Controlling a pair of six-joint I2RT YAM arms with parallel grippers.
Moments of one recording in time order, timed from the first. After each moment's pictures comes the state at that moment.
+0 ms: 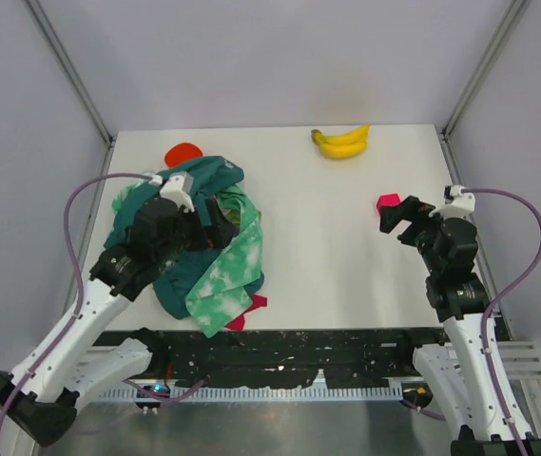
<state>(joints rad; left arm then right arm) -0.47 0.83 0.91 -0.55 0.03 -0.57 0.05 0.61 0.66 -0.28 -0.01 0.43</state>
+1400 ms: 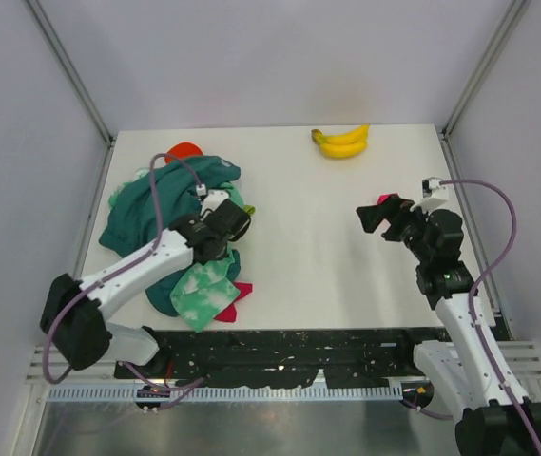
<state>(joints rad) -0.74 1.45 1.08 -0.87 -0.55 -0.64 0.05 0.70 0.58 -0.10 -0.23 0.44</state>
